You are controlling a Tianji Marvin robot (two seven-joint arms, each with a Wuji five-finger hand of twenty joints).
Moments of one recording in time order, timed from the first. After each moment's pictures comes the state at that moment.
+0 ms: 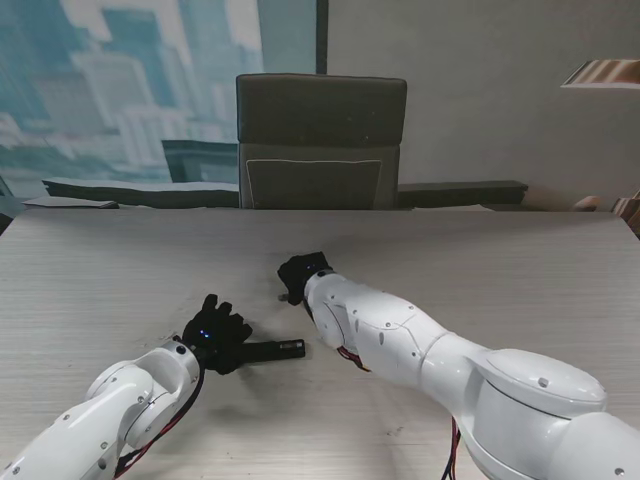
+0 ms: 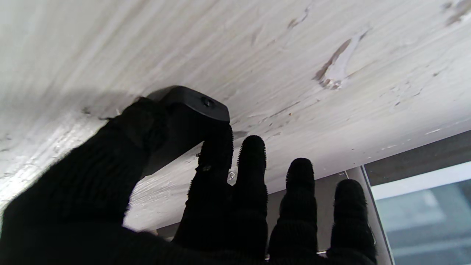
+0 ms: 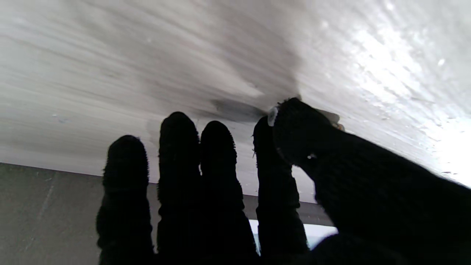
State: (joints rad) left arm 1.59 -1.00 -1.09 -1.61 1.34 -0.07 -0.11; right arm -0.73 -1.52 0.19 -0.64 -0.56 0.17 -0.17; left_hand 0.56 -0.57 0.75 -0.12 0.61 0.08 0.95 0.34 0.63 0.11 0.45 0.34 0.36 0.25 0.32 0.37 -0.02 0.33 0.64 0.35; right_hand 0.58 -0.73 1.15 -0.27 0.72 -0.04 1.30 0.19 0.83 0.19 1.12 0.43 0.86 0.20 1.11 0.56 0.46 0.37 1.35 0.49
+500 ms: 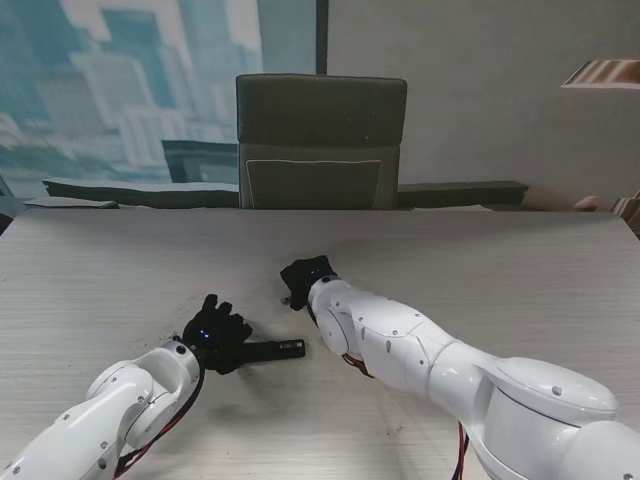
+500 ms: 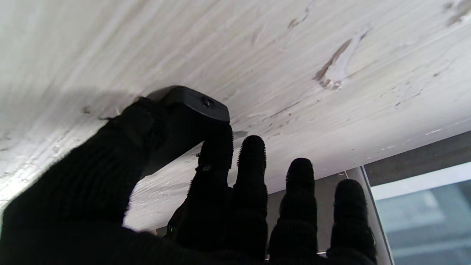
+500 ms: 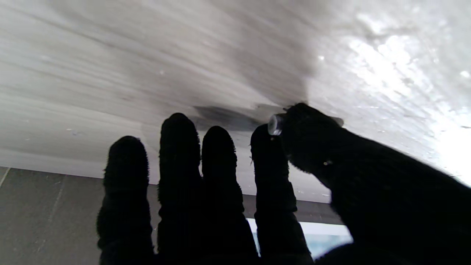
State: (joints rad) left arm 1.59 -1.00 -1.09 -1.61 1.34 -0.07 -0.11; right arm -0.77 -1.48 0.20 -0.69 -0.58 0.19 -0.18; left_hand 0.56 -0.57 0.75 -0.12 0.61 0.08 0.95 0.34 0.63 0.11 0.45 0.34 0.36 0.25 0.32 0.37 -0.02 0.33 0.64 0.35; right_hand 0.48 -0.77 1.26 -0.19 0.63 0.01 1.35 0.32 0.76 0.19 1.13 0.49 0.83 0.20 1.11 0.55 0.44 0.37 1.35 0.48
